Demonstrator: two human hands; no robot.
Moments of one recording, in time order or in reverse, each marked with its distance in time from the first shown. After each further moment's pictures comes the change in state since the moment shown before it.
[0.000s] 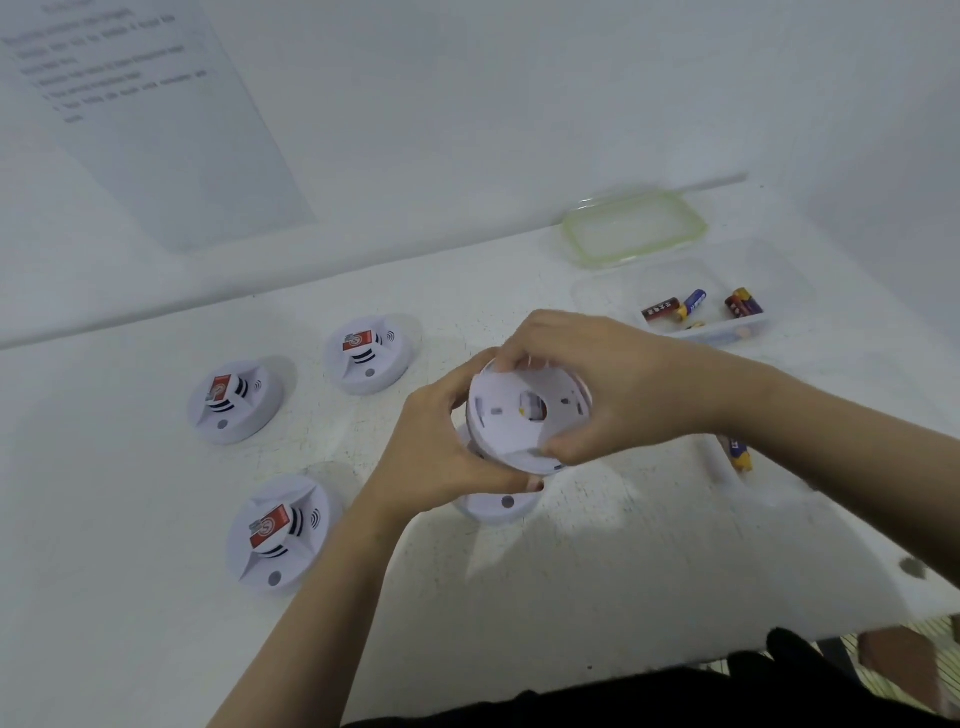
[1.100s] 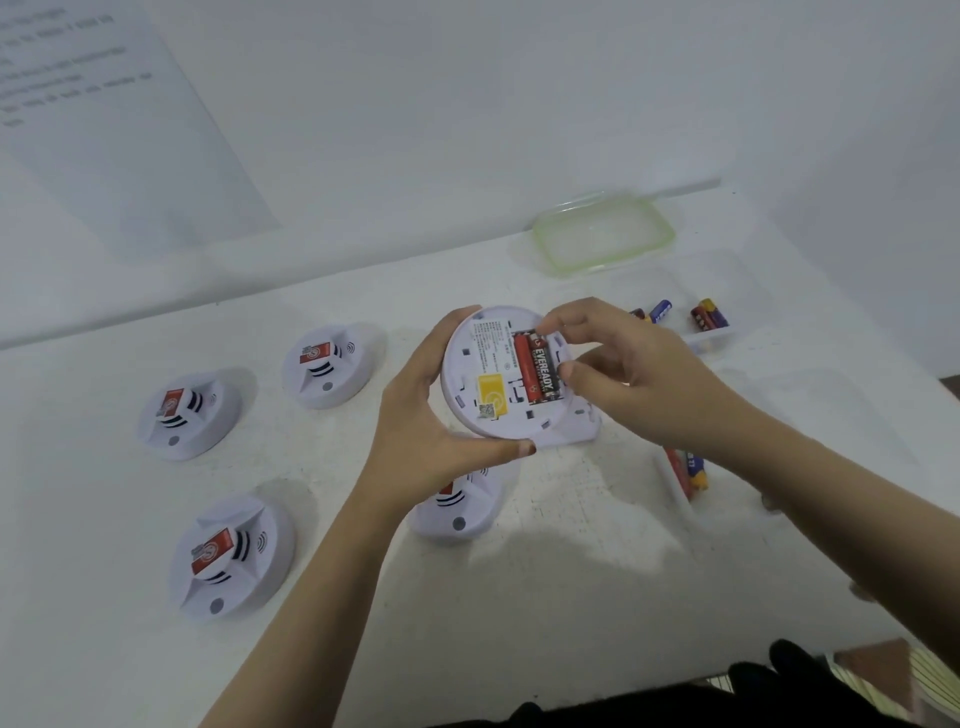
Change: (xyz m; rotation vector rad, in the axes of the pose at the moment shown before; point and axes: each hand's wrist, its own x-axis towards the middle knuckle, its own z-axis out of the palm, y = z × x) left_hand 0.031 0.010 0.027 -0.013 0.148 0.110; right_hand -0.035 0.046 0.003 0.435 0.378 0.252
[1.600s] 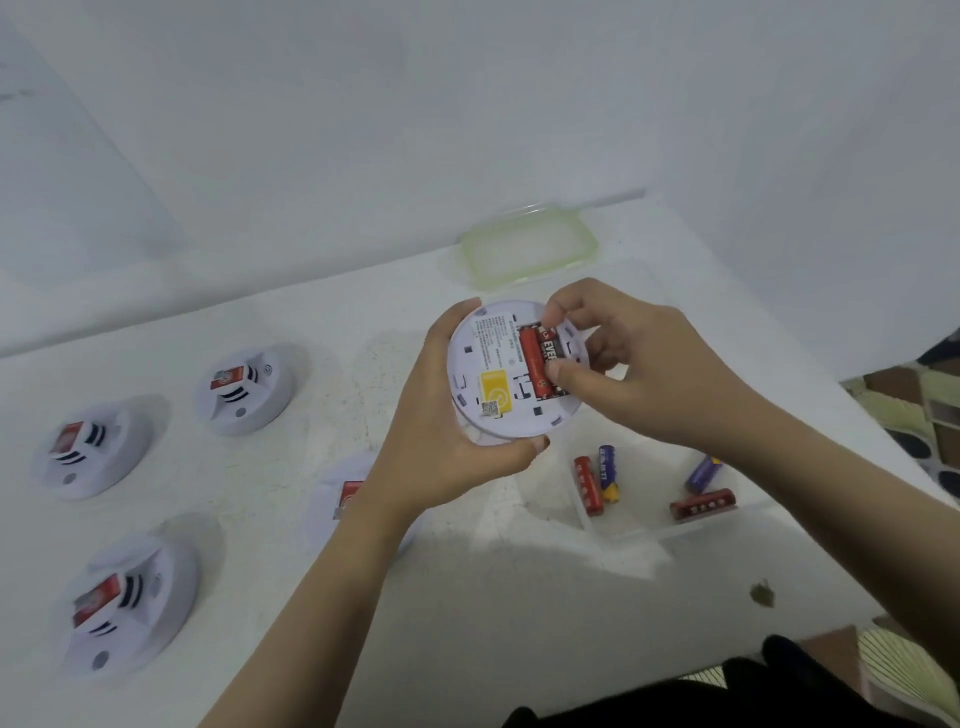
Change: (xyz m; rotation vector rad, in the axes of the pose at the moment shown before) left_hand 0.027 0.027 0.075 -0.068 -0.086 0.060; right_hand -0.021 0.014 -0.062 -0.155 0.115 -0.014
